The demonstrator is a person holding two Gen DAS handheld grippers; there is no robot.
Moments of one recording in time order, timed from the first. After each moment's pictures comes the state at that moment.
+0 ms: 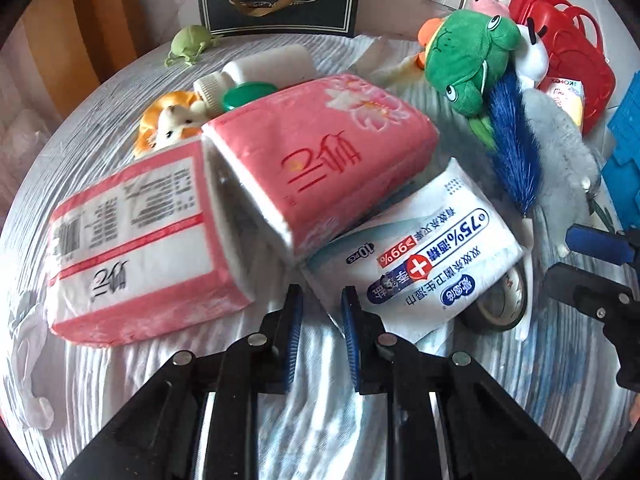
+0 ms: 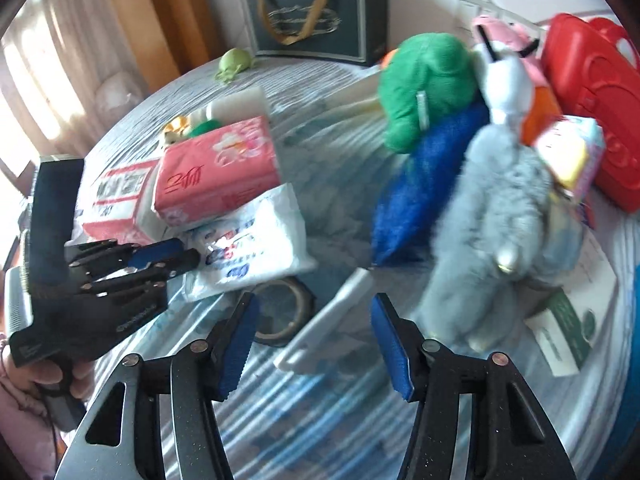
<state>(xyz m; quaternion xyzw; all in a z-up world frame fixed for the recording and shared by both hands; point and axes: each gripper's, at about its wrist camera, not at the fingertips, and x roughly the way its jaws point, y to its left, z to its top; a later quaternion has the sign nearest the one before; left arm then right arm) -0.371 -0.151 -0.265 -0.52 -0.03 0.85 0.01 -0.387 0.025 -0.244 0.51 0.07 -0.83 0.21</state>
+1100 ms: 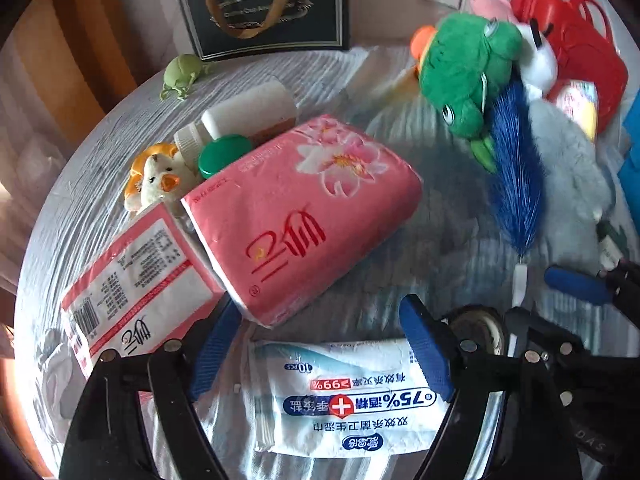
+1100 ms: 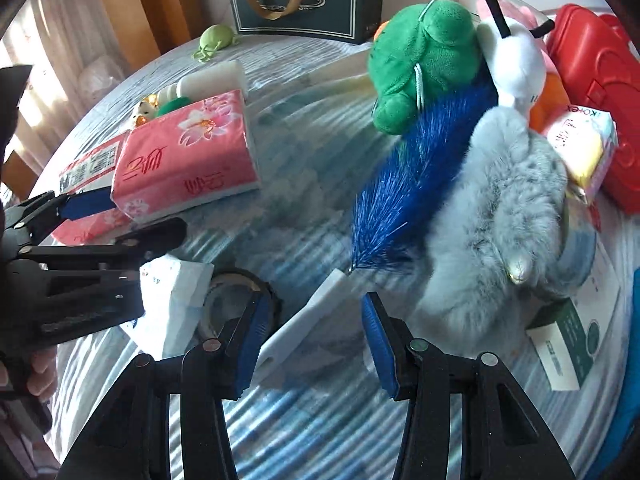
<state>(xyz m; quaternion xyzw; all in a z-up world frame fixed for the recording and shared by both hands) -0.401 -0.121 -0.249 -0.53 0.02 0.85 -0.01 -0.398 0.038 -0.258 0.53 0.09 -0.83 0.17</state>
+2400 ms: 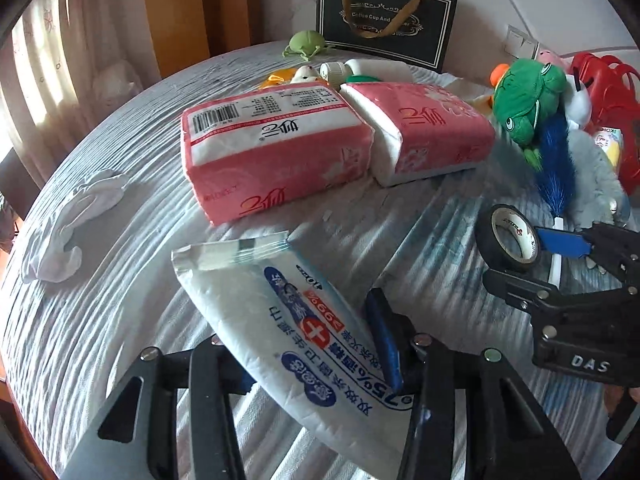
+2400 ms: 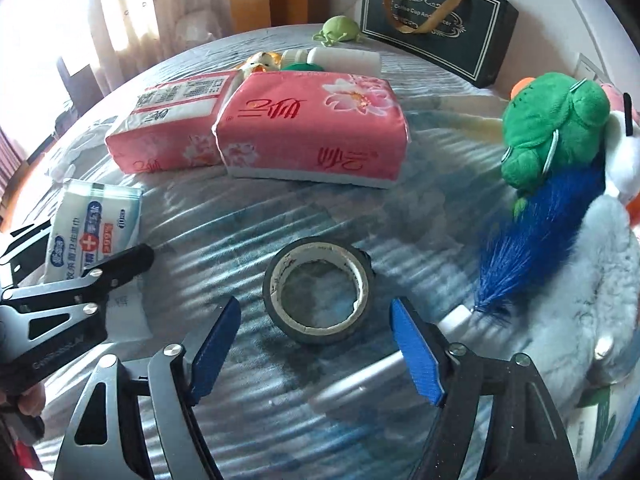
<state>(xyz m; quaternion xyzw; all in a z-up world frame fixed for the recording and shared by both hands) -0.280 -0.158 -0.276 -0.45 -0.10 0.88 -0.15 -0.372 -0.013 -0.288 0.46 0.18 -0.81 0.31</state>
